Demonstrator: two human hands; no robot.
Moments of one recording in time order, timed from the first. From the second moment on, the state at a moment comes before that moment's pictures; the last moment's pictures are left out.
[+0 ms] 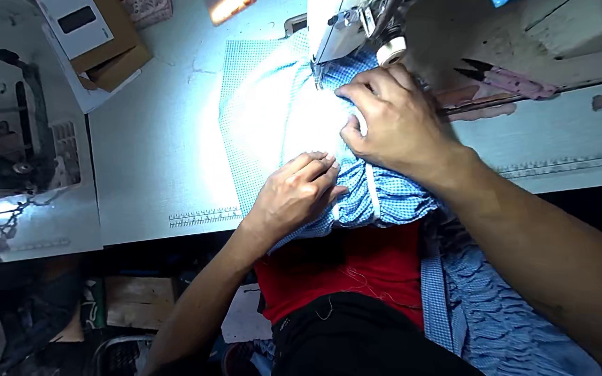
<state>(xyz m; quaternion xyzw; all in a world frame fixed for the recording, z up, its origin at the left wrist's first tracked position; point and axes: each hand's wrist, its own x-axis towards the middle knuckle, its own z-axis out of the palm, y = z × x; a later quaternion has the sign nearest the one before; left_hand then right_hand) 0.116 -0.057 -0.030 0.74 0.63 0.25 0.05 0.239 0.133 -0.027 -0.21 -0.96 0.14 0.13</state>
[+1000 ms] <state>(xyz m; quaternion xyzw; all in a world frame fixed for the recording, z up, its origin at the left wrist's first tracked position) 0.118 -0.060 -0.027 0.74 0.62 0.24 0.05 0.267 0.136 -0.010 -0.13 -0.98 0.12 0.12</state>
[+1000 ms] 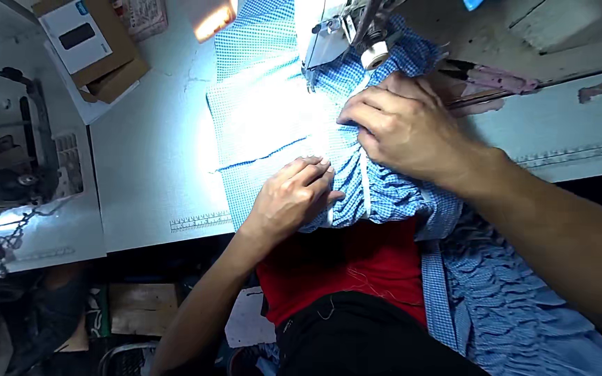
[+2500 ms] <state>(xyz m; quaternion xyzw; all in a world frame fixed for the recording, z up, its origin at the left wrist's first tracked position) 0.121 -0.061 -0.028 0.74 0.62 0.24 0.04 0.263 0.136 -0.016 -0.13 -0.98 0.11 0.14</state>
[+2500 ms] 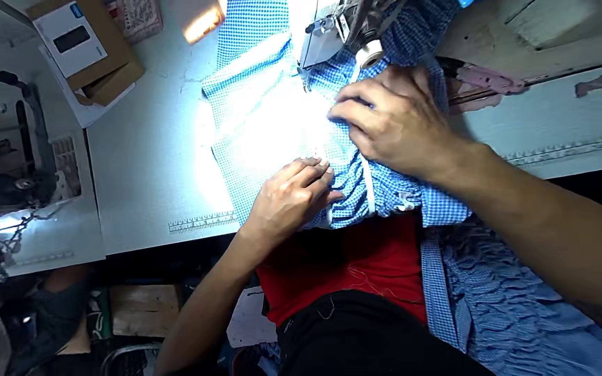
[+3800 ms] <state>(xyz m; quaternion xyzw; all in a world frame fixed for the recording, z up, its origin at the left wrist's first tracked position) 0.120 -0.059 -0.024 0.74 0.63 0.23 0.03 0.261 0.136 -0.017 -0.16 -0.97 0.10 0.13</state>
